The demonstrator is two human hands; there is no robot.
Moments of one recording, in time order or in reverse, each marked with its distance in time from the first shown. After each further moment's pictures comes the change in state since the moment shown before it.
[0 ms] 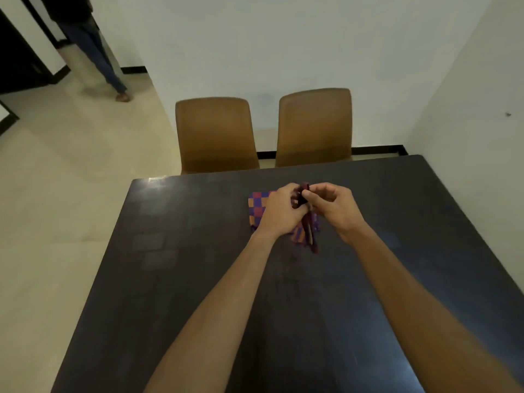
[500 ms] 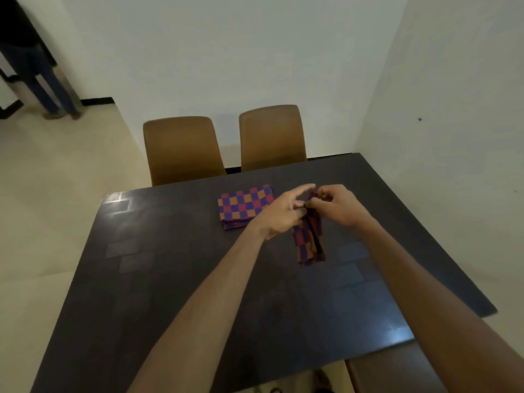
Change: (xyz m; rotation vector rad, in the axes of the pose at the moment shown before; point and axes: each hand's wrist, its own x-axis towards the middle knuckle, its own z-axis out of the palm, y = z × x) left_hand -0.088 0.081 0.041 -0.281 -0.522 0.005; right_hand -0.123 -0.031 -0.079 -0.589 0.101 -0.011
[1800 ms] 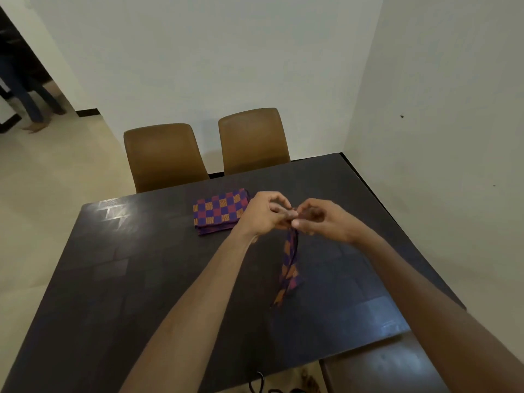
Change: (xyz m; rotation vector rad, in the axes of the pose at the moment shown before) left_hand 0.038 0.023 0.064 0.034 0.250 -0.023; right_hand -0.031 0.069 -0.072 0.073 -0.291 -0.112
